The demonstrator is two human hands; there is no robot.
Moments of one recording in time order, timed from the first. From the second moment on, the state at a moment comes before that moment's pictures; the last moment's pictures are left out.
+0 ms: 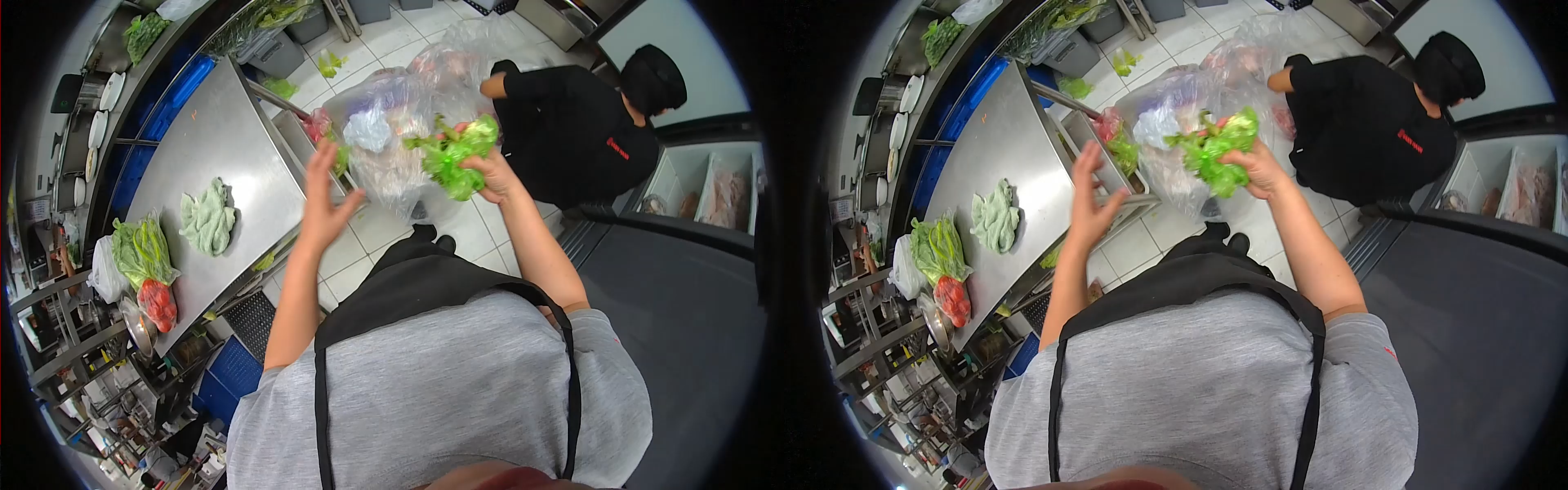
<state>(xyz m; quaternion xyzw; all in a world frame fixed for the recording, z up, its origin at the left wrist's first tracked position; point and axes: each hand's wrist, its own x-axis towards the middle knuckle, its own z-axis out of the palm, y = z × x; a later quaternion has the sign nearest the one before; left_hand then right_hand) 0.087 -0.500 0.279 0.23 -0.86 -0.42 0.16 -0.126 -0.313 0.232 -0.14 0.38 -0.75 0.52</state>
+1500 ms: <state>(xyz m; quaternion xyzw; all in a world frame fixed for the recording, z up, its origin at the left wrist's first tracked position) -0.089 -0.919 0.201 0.79 -0.61 0.08 0.01 -0.749 -0.872 0.103 -0.03 0.46 -0.78 0.41</state>
